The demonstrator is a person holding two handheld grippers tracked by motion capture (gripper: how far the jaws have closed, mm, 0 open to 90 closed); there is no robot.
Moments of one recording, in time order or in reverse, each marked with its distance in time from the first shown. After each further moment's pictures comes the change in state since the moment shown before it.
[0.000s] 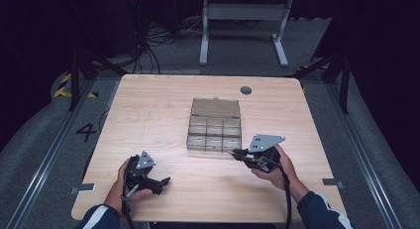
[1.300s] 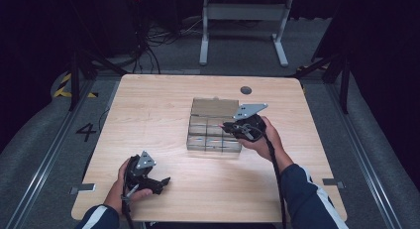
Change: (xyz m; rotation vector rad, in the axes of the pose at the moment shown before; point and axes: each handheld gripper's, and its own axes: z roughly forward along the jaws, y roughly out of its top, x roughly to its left) left arm 0.000 0.000 0.000 -0.001 -0.006 0.006; right arm -0.050 0.058 0.035 0.040 -0.050 0.016
